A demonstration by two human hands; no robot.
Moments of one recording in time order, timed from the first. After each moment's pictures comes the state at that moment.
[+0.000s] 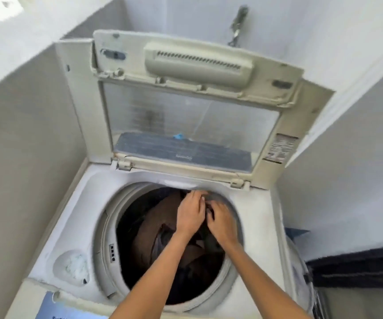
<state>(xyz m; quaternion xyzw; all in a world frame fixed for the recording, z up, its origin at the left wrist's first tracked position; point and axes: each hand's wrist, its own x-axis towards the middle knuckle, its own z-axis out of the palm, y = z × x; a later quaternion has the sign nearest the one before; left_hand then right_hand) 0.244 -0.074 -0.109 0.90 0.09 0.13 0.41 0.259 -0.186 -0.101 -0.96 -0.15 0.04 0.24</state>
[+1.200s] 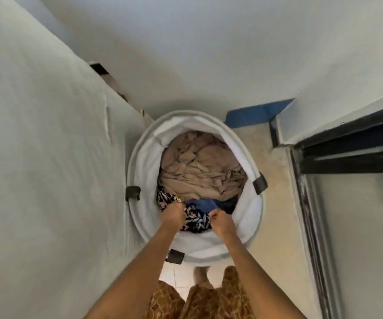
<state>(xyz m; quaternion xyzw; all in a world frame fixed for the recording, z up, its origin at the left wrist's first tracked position) 0.223 -0.432 -0.504 0.87 0.13 -0.46 0.10 0.214 -0.588 -0.515 -0.81 0.17 0.48 0.29</state>
